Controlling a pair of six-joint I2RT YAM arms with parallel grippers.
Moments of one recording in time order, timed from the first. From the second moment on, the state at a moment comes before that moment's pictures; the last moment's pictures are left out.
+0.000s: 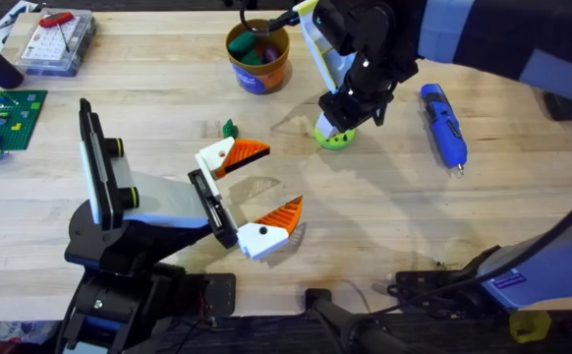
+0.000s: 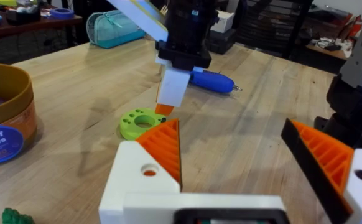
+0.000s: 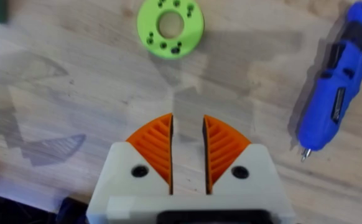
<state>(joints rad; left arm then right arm) -0.20 0.00 0.00 -0.07 0.87 -0.10 0.58 1.75 1.39 -1.07 0.04 0.04</state>
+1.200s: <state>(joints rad) -0.20 0.00 0.01 -0.07 0.87 -0.10 0.49 1.23 1.11 -1.08 0.04 0.20</state>
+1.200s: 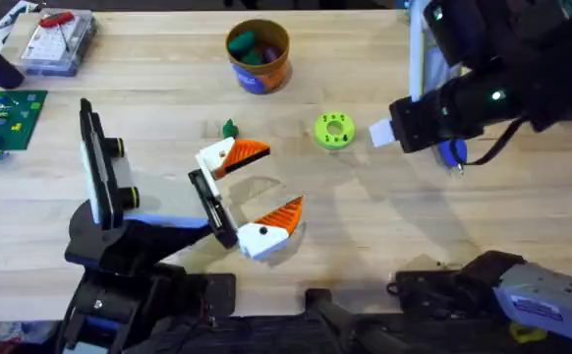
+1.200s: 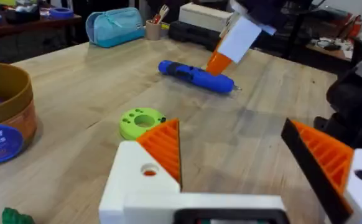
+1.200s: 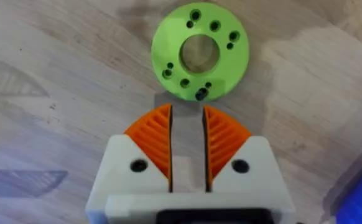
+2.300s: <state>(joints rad) -0.20 0.00 0.01 -0.07 0.87 -0.10 0.51 1.55 1.04 -0.76 -0.03 0.07</state>
